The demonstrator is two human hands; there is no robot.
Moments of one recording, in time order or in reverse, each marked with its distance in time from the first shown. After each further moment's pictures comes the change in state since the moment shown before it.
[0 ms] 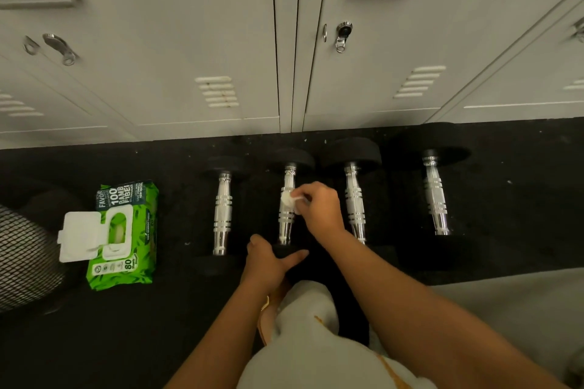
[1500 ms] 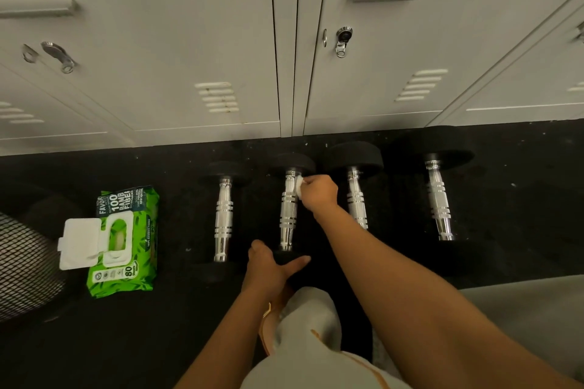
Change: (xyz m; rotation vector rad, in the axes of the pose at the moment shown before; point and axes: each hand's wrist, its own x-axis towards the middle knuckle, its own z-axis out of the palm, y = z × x) left_hand -0.001 -0.001 0.001 -0.072 -0.028 -0.004; right_hand 0.044 -0.022 -0.001 0.155 -0.018 0.454
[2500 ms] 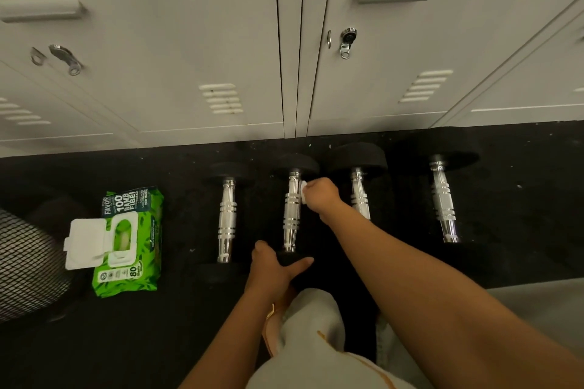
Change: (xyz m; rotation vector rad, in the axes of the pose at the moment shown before) left_hand 0.000 0.002 -0.001 0.018 0.007 -0.006; right_hand 0.012 0.007 0.002 -0.063 -0.141 0.061
